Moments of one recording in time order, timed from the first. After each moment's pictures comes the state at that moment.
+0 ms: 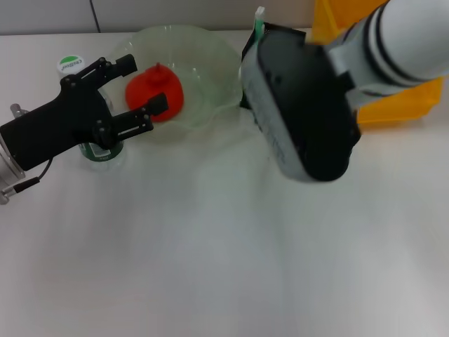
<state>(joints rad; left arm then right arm) -0.44 -2.03 0.81 0.42 1.48 1.58 -0.95 0.69 2.08 1.36 1.71 0.42 -1.50 1.88</state>
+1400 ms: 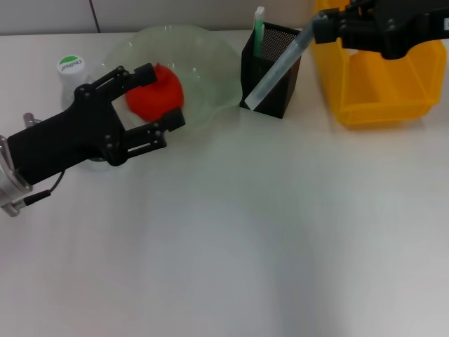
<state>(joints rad) -0.43 -2.04 0.83 0.43 1.48 1.70 -0.97 0.59 2.08 2.34 1.43 1.17 -1.76 2.08</state>
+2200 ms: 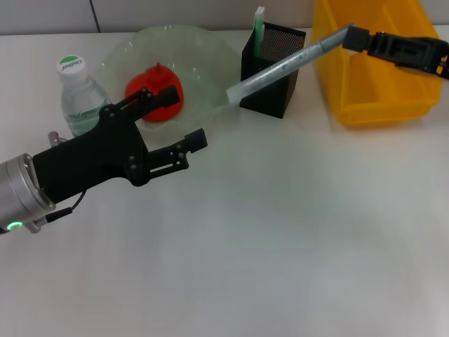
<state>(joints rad) -0.44 -2.07 0.86 0.39 1.48 1.69 -0.96 0.55 2.08 2.66 0.77 1.33 -1.80 1.99</state>
